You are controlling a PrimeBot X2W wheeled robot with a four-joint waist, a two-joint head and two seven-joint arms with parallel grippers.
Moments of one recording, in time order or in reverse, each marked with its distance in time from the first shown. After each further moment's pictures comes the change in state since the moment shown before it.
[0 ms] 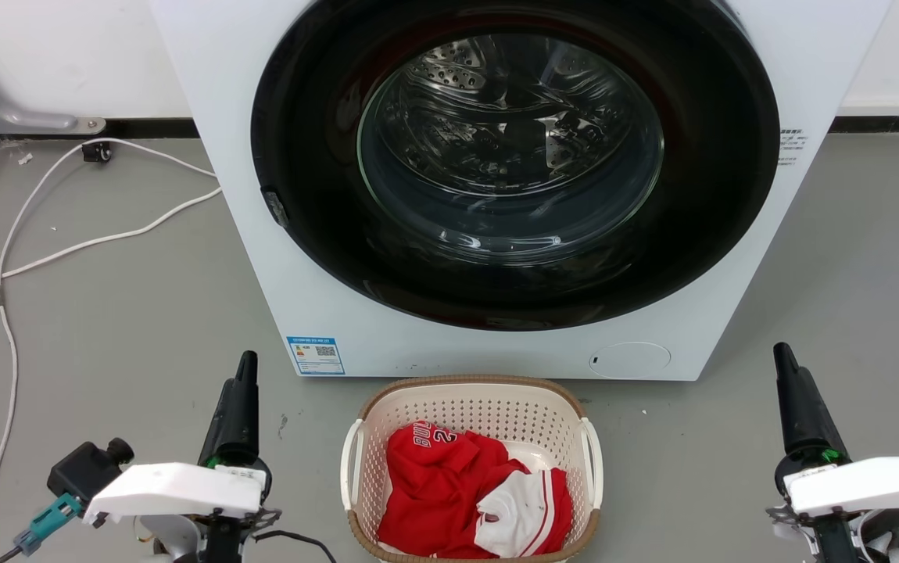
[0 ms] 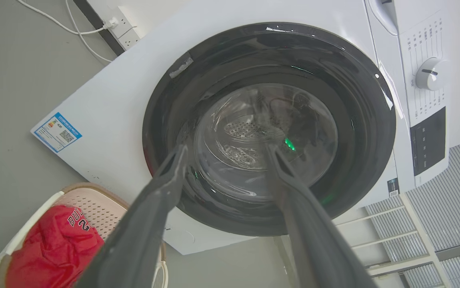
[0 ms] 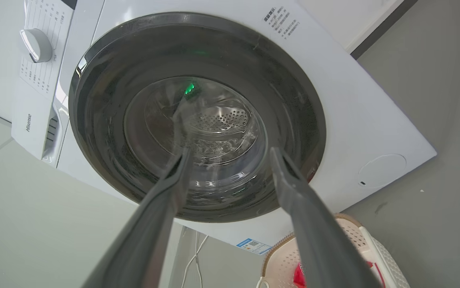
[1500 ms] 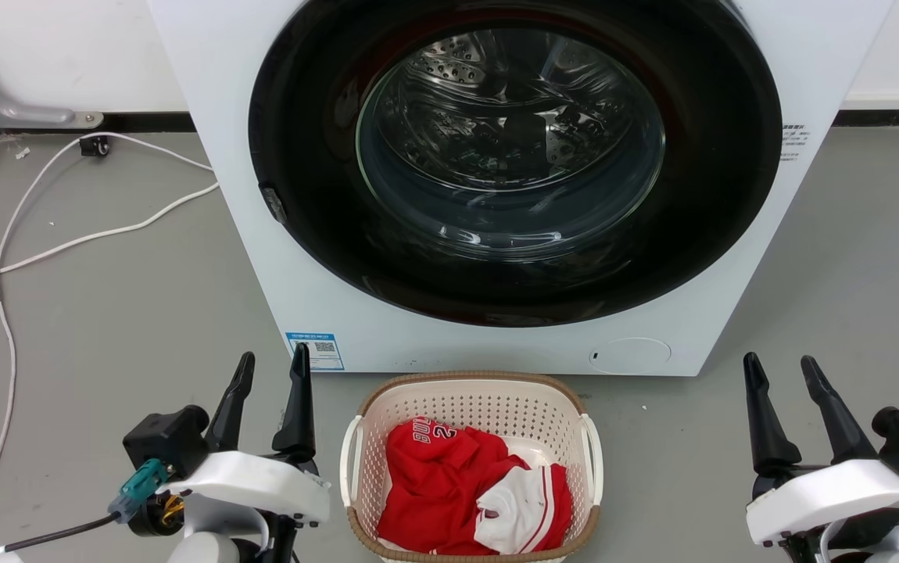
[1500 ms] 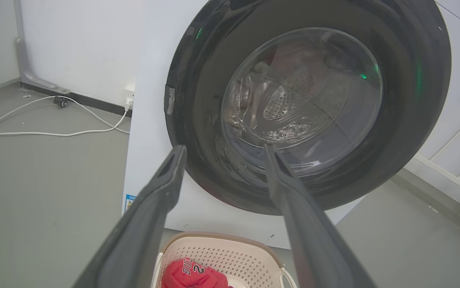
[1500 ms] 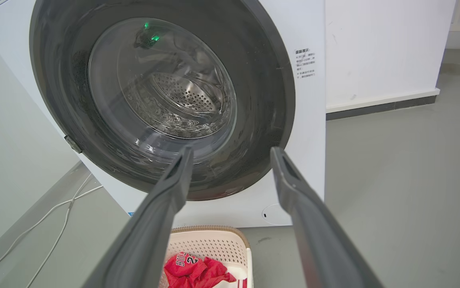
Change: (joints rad) left arm -0.036 0.000 -0.083 0.033 0.695 0.036 -0.127; right arm 0.045 0.003 0.013 -0.114 -0.687 0.000 0.001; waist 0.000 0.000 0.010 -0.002
